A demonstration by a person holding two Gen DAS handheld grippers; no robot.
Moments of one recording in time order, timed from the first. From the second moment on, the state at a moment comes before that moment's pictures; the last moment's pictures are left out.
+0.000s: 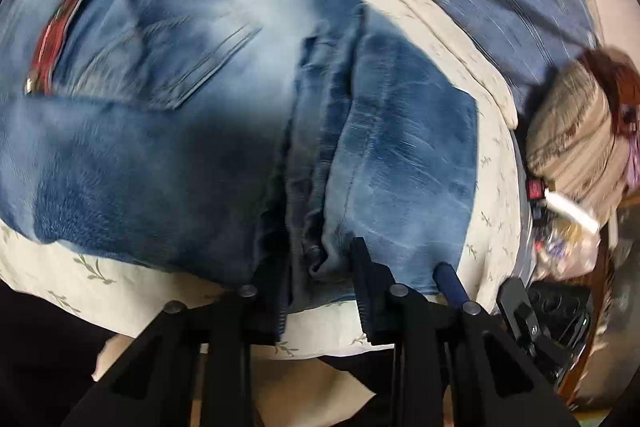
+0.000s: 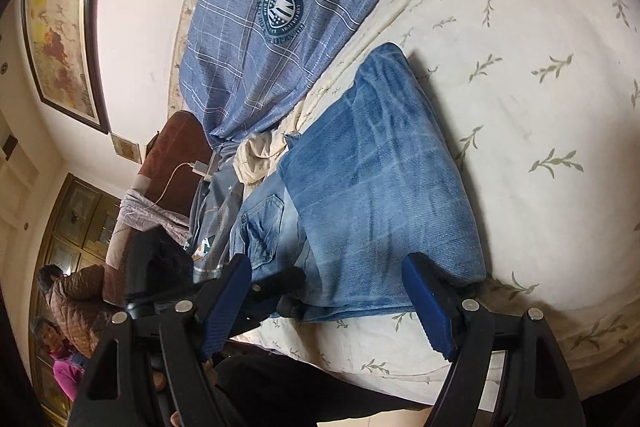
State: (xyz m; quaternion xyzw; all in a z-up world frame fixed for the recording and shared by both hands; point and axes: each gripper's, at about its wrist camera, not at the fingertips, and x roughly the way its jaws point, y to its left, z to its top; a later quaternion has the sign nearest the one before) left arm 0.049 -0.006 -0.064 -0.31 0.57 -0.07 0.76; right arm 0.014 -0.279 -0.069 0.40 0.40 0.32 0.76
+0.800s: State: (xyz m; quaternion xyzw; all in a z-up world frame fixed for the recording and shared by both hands) left arm 0.028 -0.005 -0.038 -0.33 0.53 -0.07 0.77; right arm 0.015 -0.283 -0.073 0.41 0.40 0.33 0.75
